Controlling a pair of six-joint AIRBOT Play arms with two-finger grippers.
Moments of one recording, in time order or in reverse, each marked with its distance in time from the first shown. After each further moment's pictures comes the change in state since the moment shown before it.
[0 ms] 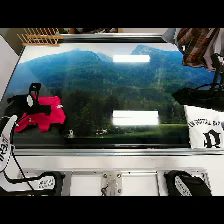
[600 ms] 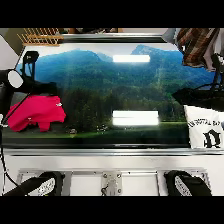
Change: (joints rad) left arm -0.175 0.241 0.258 -0.182 -0.312 -0.003; right arm 0.000 0.001 0.000 0.000 0.000 0.000
